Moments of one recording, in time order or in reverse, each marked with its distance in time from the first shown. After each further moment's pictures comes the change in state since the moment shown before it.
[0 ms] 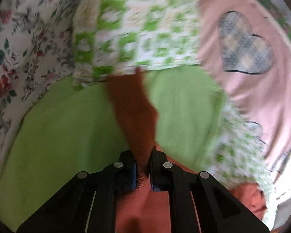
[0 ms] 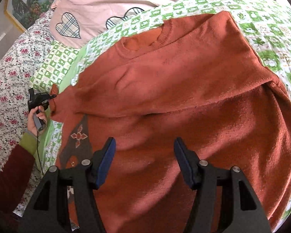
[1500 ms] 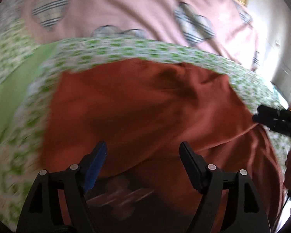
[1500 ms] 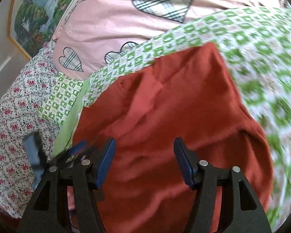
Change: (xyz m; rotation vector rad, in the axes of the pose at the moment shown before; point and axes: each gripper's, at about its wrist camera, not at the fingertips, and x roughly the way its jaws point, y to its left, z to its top) left arm -0.072 -0.225 -0.296 0.707 0.117 -0.184; right arm -0.025 -0.032 0.053 0.063 -0.151 0.066
